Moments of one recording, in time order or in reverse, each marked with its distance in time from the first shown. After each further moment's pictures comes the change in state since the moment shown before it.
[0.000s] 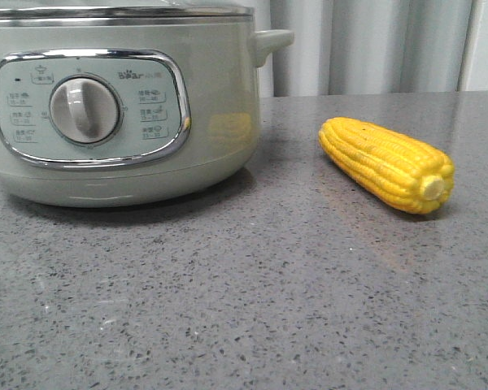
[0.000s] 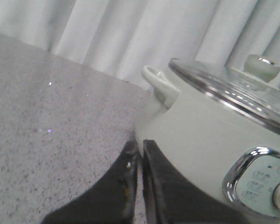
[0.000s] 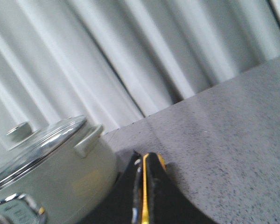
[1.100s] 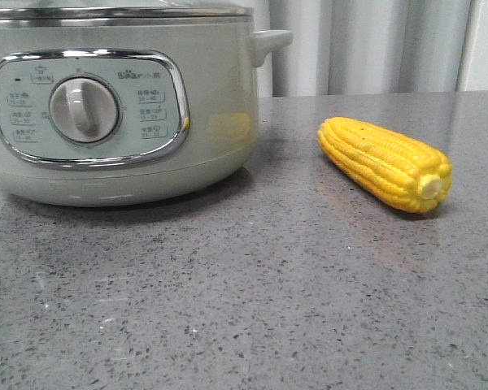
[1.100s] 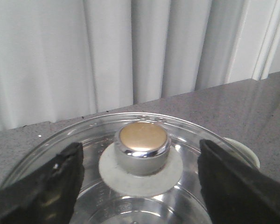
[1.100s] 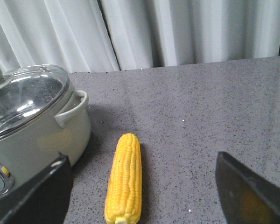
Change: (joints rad) left arm -0.419 1.120 -0.713 0.076 -0.269 0.253; right arm 0.000 0.452 -0.492 -0.221 0.366 -0.076
